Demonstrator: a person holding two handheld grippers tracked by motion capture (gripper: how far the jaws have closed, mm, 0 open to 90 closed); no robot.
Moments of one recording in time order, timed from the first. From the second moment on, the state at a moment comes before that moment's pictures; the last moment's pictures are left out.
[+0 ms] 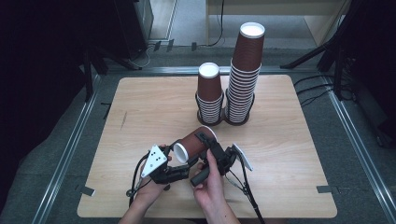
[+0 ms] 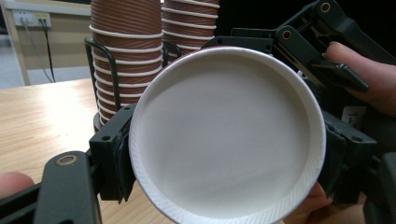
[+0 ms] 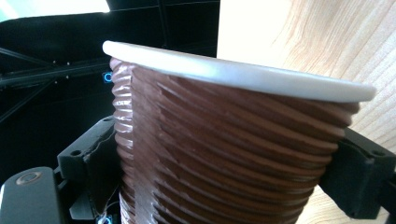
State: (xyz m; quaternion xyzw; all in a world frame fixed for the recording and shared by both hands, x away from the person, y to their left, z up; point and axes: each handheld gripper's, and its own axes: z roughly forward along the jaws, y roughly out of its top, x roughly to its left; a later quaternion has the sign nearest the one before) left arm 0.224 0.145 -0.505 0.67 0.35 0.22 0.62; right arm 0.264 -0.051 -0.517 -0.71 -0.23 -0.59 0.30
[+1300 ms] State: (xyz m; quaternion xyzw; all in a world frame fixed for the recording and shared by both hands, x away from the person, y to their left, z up) left arm 0.226 0.163 -0.501 0.66 0.39 0.18 0.61; right arm 0.266 -0.098 -0.491 -0.66 -0.30 -0.69 0.04
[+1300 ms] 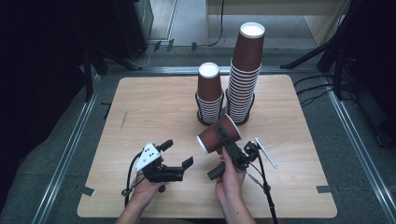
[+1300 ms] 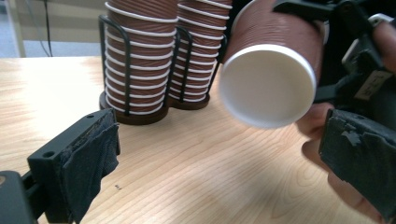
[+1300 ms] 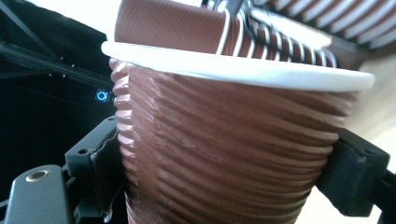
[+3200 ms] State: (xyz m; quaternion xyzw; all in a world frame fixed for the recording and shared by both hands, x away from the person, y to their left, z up) left arm 0.207 0.283 -0.536 0.60 0.55 0.31 0.49; right arm 0.299 -0.185 -0.509 -0.47 -0.54 -0.57 -0.39
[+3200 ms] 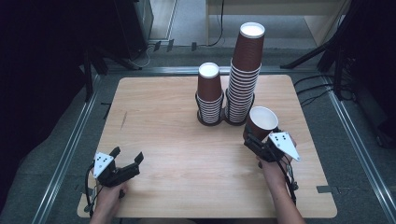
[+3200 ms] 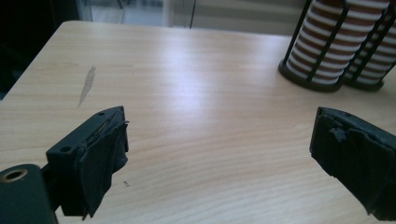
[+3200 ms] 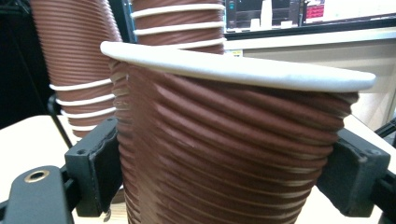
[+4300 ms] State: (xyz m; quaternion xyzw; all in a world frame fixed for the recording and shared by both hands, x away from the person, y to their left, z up) left arm 0.201 0.301 -0.549 0.60 0.56 0.31 0.48; right arm 0.343 -0.227 -0.537 -0.51 -0.55 -0.50 -0.44
